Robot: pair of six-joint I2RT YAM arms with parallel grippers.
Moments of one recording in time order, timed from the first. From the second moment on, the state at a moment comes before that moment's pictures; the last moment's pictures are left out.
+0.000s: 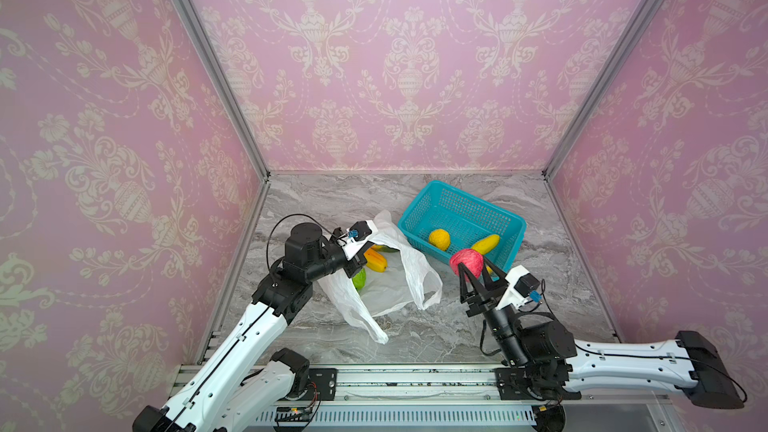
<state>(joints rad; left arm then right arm) -0.42 0.88 0.79 -0.20 0.48 0.41 1.34 0.61 0.25 0.89 0.98 -0.05</state>
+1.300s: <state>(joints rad) -0.42 0.89 0.79 -0.22 0.46 0.41 0.48 1.53 0.81 -0.11 0.49 0.68</state>
